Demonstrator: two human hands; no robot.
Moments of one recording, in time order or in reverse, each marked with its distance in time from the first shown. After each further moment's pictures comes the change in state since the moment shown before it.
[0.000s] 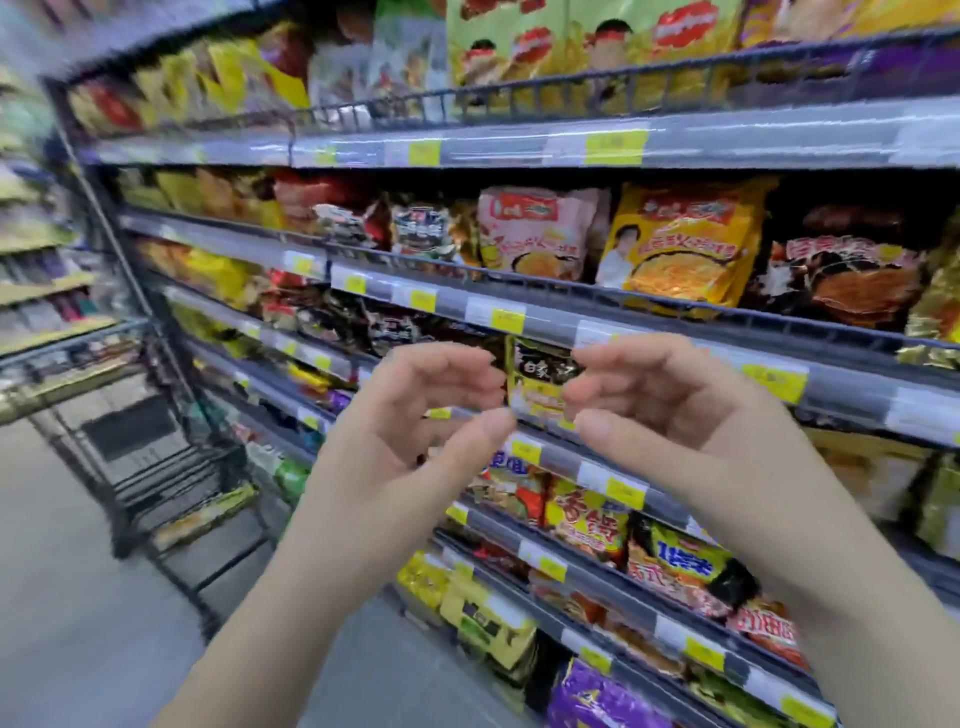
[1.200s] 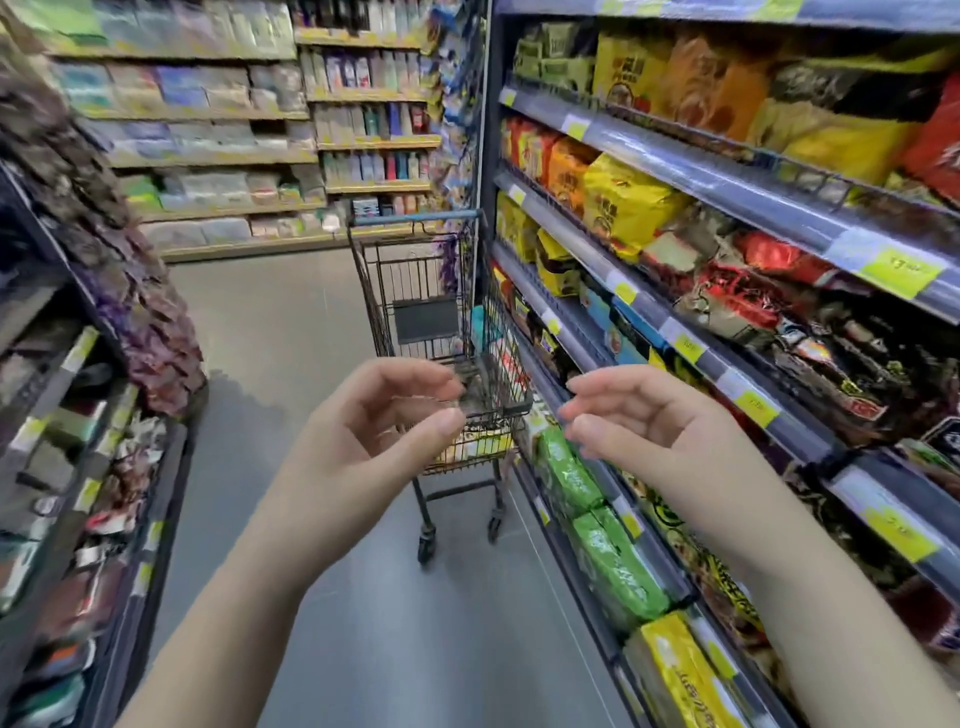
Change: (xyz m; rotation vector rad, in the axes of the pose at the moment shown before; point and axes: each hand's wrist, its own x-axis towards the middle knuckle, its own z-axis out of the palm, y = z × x) left_hand -0.011 -0.174 -0.545 0.192 0.643 -0.401; right_hand 0.318 0.192 0.524 0.109 -0.596 0.229
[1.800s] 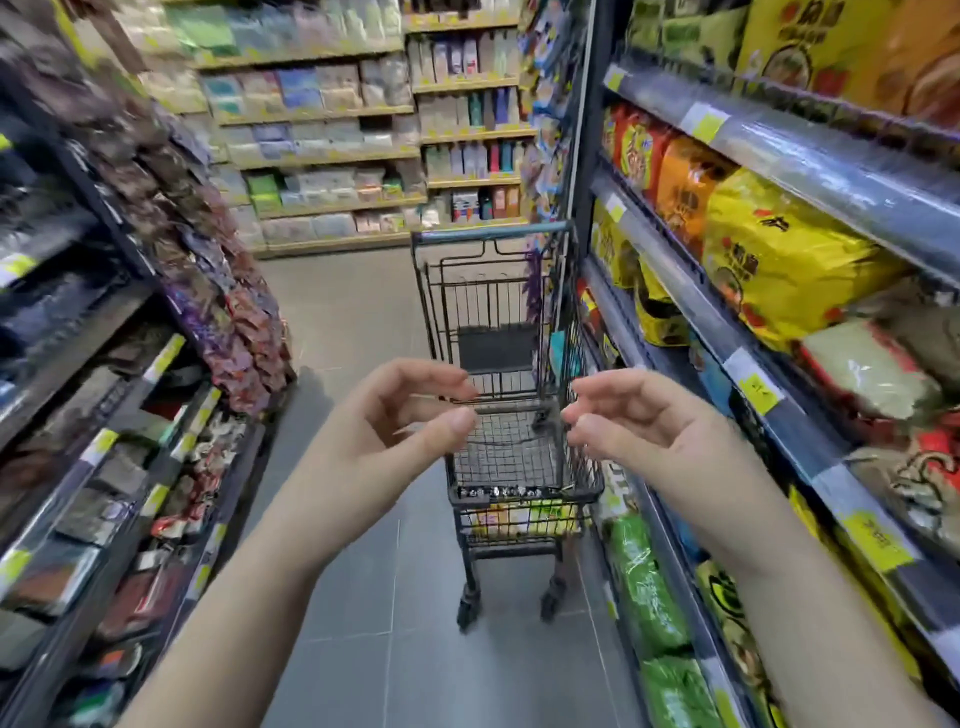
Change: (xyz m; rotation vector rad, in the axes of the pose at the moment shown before) left_hand 0.248 -0.078 0.028 0.109 0.162 -0.071; right_hand 0.294 0.096 -0.065 0.140 -0.218 0.041
